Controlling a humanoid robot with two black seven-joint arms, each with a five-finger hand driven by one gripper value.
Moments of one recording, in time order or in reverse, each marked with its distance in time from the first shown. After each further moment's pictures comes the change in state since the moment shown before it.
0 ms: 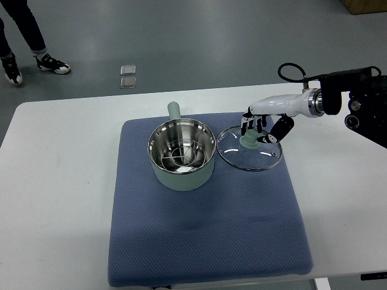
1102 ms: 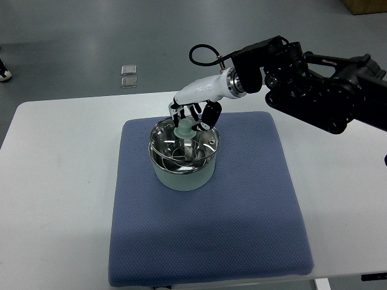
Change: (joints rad) left arm 0.000 0.000 0.000 0.000 0.000 0.000 0.000; right arm 0.283 0.312 -0.070 -0.094 -0.012 0.113 -0.085
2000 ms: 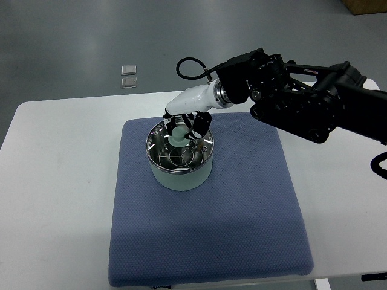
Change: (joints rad) left arm 0.000 0.000 0.000 0.000 0.000 0.000 0.000; right arm -0.005 0.084 -0.066 -0.049 -0.041 -0.041 -0.010
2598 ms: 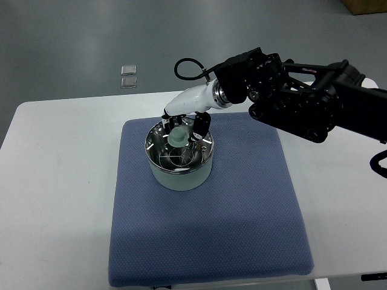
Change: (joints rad) left arm 0.000 0.000 0.000 0.000 0.000 0.000 0.000; right arm 0.013 0.009 -0.014 -0.001 -0.003 -0.002 0.000
